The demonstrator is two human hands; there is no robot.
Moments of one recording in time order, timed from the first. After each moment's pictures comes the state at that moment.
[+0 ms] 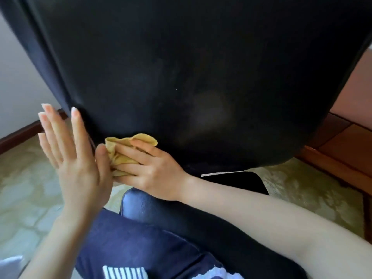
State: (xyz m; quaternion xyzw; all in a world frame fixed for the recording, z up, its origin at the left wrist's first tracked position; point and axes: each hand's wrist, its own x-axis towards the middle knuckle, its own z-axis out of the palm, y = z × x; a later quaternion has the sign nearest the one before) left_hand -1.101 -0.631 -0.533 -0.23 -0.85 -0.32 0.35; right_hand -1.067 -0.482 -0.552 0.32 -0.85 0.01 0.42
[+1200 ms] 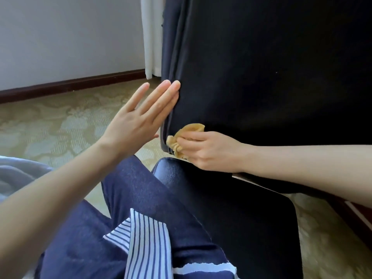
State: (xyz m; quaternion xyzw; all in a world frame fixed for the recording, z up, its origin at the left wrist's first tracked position) left_hand -1.101 -0.687 -0.544 -0.35 -0.84 0.18 0.37; right_hand -1.086 -0.456 -0.533 0.59 -0.64 -0.47 0.14
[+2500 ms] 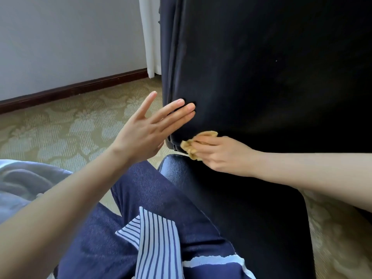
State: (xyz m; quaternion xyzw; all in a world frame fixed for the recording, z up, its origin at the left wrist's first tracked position) left_hand -1.100 -0.687 -0.563 -0.42 -0.83 0.16 0.34; right_hand -1.059 -0.438 -0.553 0.53 -0.76 -0.36 0.10
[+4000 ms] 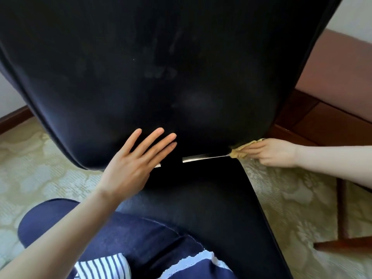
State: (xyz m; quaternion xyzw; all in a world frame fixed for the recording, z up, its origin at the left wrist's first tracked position) left_hand -1.062 -0.563 -0.576 -0.56 -0.76 0.10 0.31; right_hand -0.897 -0.213 -0.537 0.29 -0.76 -0.58 -0.07
